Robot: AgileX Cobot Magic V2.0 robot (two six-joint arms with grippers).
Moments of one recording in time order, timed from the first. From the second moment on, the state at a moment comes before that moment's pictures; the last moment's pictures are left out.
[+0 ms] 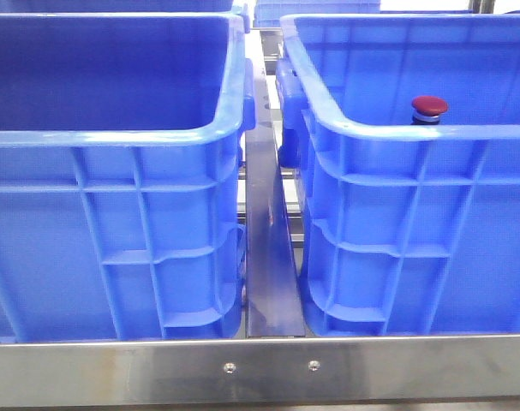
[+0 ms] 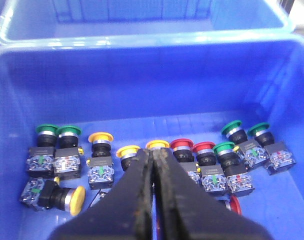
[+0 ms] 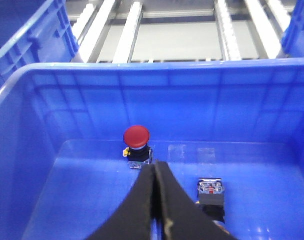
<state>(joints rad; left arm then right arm) -0.12 0.72 -0.69 0.00 0.37 -0.04 -0.06 0.74 -0.55 0.90 0.13 -0.85</state>
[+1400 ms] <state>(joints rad) -0.12 0.25 -0.34 -0.02 0.20 -0.04 -0.06 -0.01 -0.25 0.90 0.40 -0.85</state>
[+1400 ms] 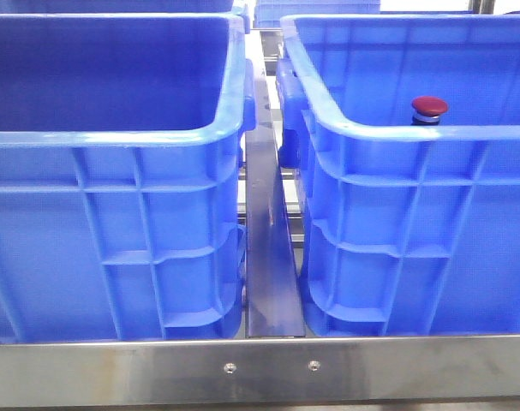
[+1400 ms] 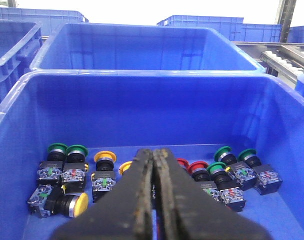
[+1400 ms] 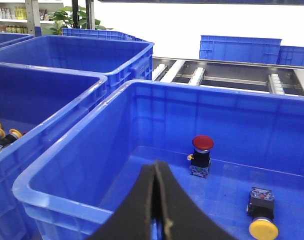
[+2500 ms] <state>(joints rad) -0.06 0.18 -0.19 -0.02 0.13 -0.04 -0.06 -0.01 -0.25 0.90 0.40 -0.85</state>
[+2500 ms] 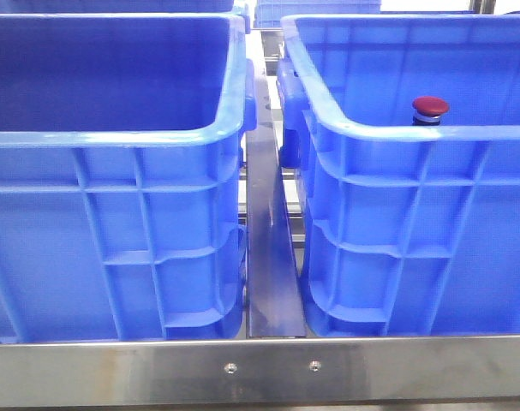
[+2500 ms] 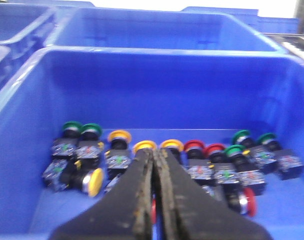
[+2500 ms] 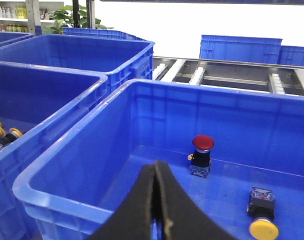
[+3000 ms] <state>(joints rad) 0.02 -0.01 0.00 -0.02 0.05 -0.04 -0.06 -0.01 -0.25 0.90 0.40 -0.85</state>
